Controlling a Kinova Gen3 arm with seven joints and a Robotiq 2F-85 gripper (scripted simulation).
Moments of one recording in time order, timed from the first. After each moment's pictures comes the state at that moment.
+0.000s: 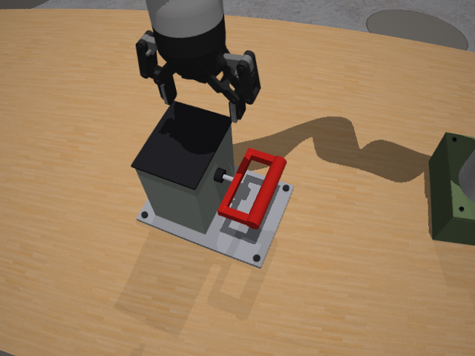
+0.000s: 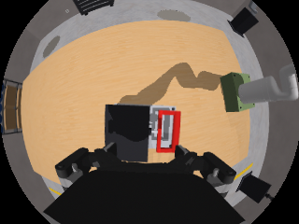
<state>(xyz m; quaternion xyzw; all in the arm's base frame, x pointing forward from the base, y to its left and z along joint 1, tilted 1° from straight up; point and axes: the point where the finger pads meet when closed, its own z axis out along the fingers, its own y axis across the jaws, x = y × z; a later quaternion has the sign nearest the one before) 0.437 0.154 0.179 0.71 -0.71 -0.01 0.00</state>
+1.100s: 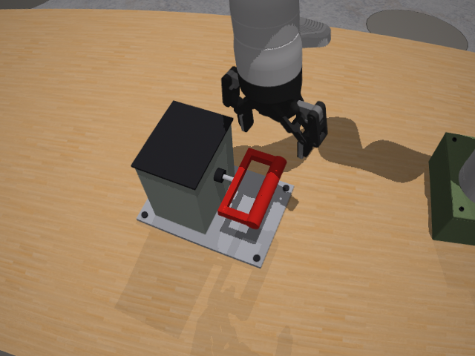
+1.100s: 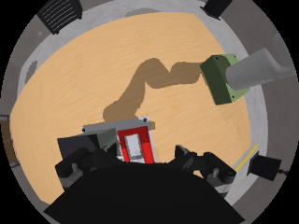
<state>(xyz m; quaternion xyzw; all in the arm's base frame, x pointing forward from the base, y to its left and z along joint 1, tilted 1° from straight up) 0.351 0.118 0.106 0.62 -0.78 -0.02 0.03</state>
